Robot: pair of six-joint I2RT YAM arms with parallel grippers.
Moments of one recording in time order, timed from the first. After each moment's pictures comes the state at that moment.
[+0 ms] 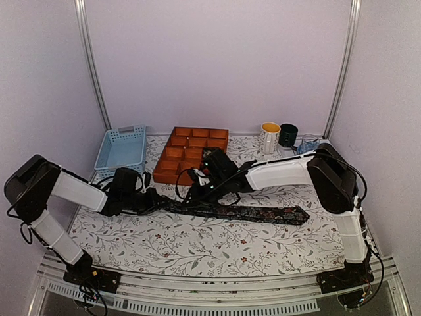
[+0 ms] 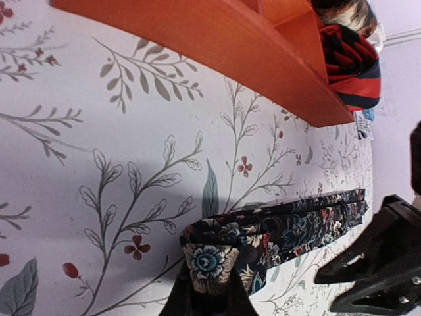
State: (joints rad) left arm -0.46 1.60 0.49 0.39 0.32 -0.78; right arm 0.94 2.24 1.61 -0.16 -0.52 0.72
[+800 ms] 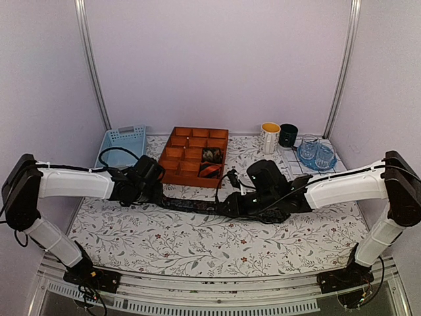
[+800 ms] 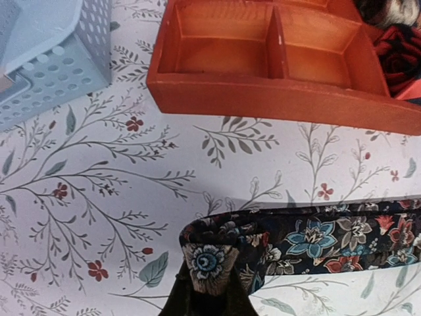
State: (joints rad) left arm -0.71 1.50 0.79 -0.26 -0.42 -0.53; right arm 0.97 1.63 0.93 0.05 -0.28 0.78
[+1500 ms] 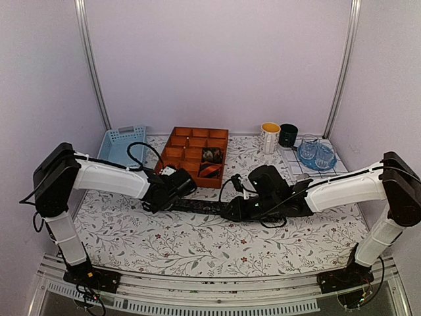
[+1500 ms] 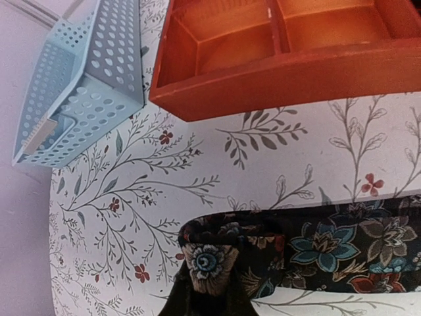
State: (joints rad) left arm -0.89 1.80 1.04 -0.54 -0.83 -0.54; right arm 0.97 1.63 0.87 0.07 -0.23 0.80
